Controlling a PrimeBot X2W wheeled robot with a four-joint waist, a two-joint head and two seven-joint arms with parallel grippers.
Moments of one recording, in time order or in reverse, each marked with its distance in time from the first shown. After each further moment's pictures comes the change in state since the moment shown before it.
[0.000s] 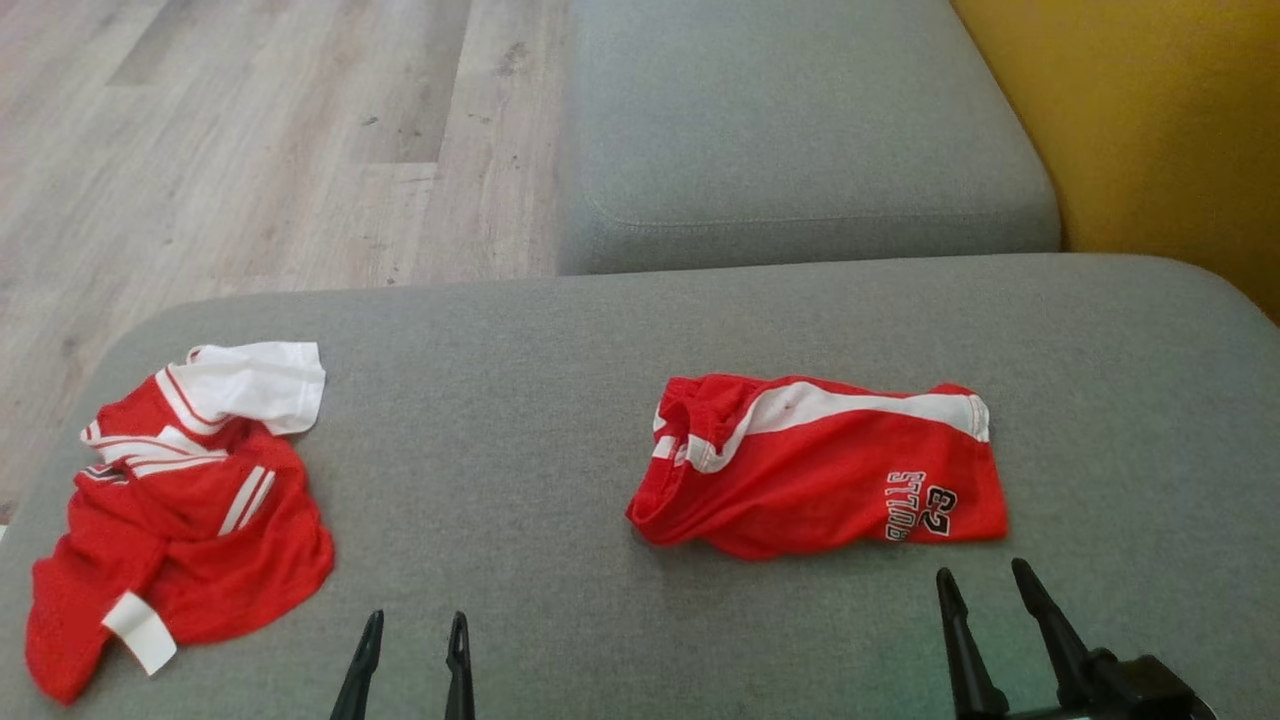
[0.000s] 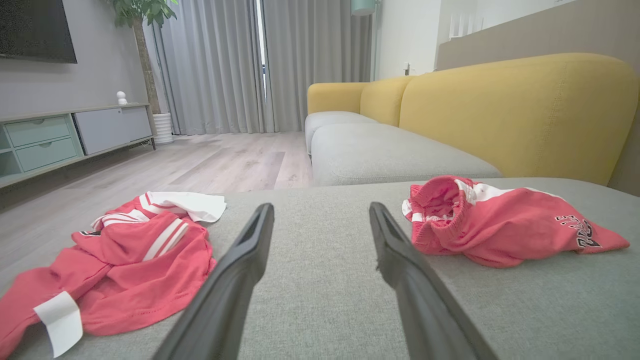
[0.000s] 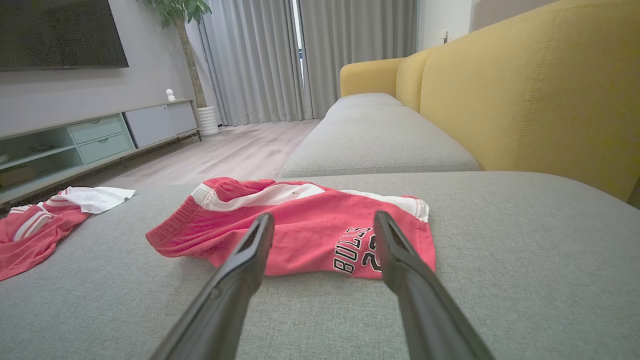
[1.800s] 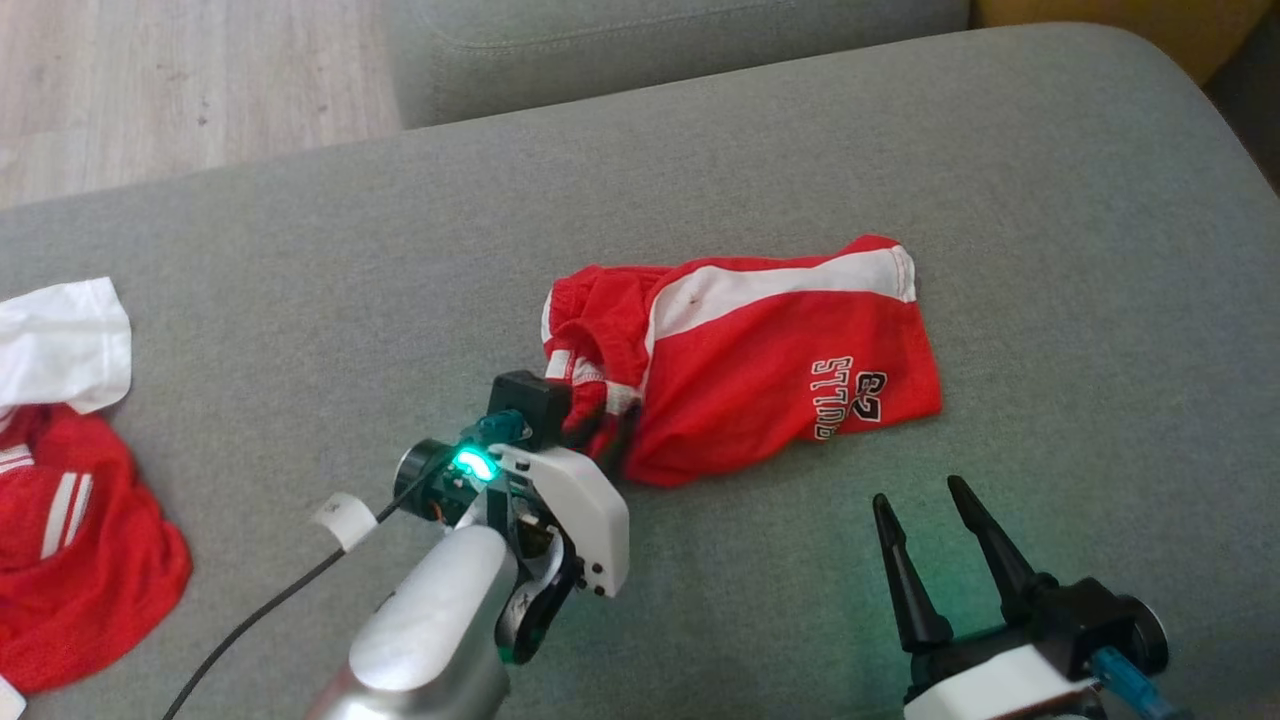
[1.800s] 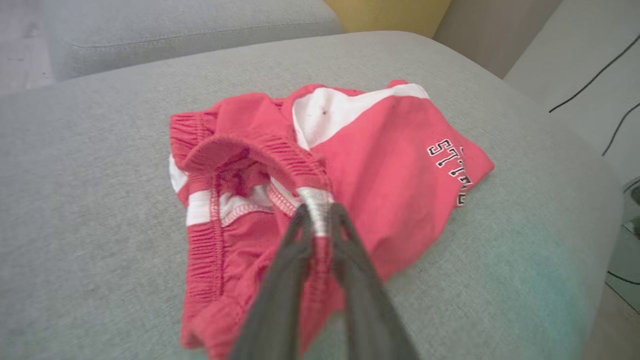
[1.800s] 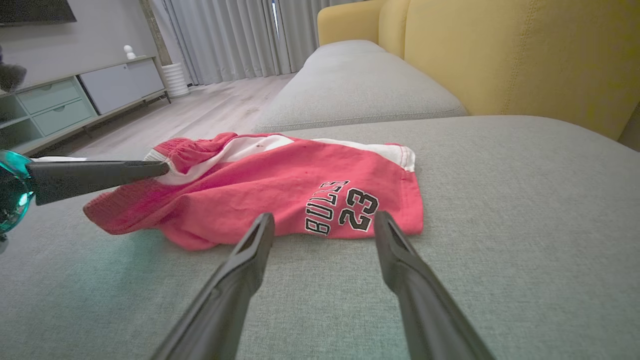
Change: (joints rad) left arm -0.743 -0.017 -0.370 0.440 -0.365 -0.153 0.491; right arm -0.133 0.000 0.092 0.005 -0.030 0.000 0.000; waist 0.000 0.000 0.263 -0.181
